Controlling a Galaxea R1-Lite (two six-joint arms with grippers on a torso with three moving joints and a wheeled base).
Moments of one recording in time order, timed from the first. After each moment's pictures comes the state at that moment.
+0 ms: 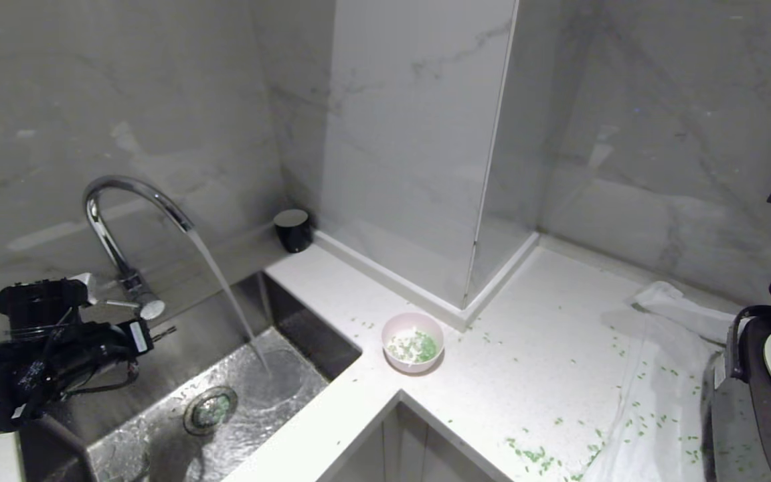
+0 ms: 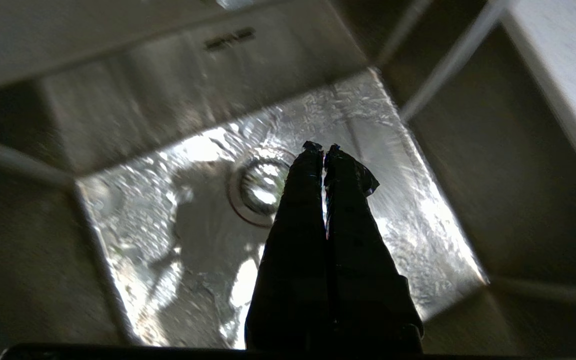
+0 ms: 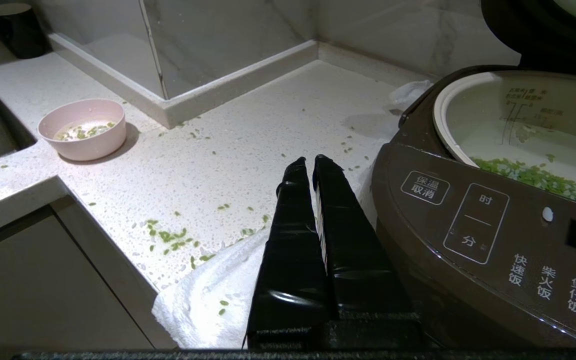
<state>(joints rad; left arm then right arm) 0.21 1.93 -0.55 -0.85 -0.01 -0.20 0.00 0.00 0.00 0.00 0.01 -0.03</state>
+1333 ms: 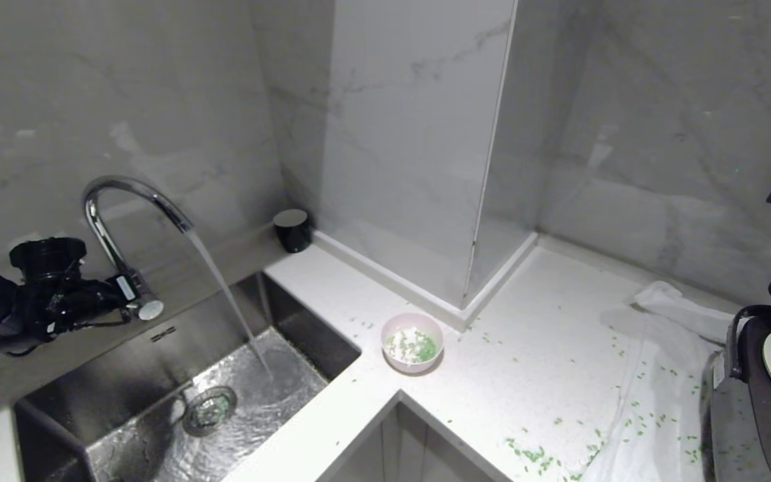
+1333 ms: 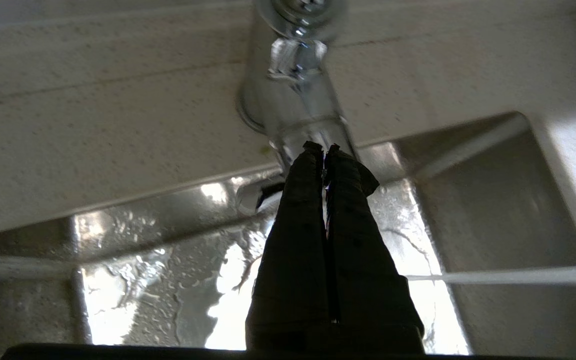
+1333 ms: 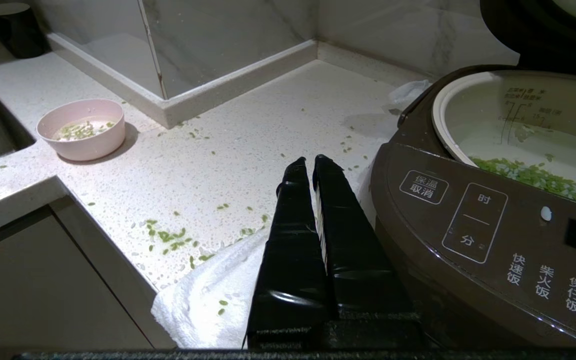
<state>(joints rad) 0.36 2.22 -1.14 -0.59 0.00 -0.27 0.00 0.00 0.00 0.00 0.01 -0.03</state>
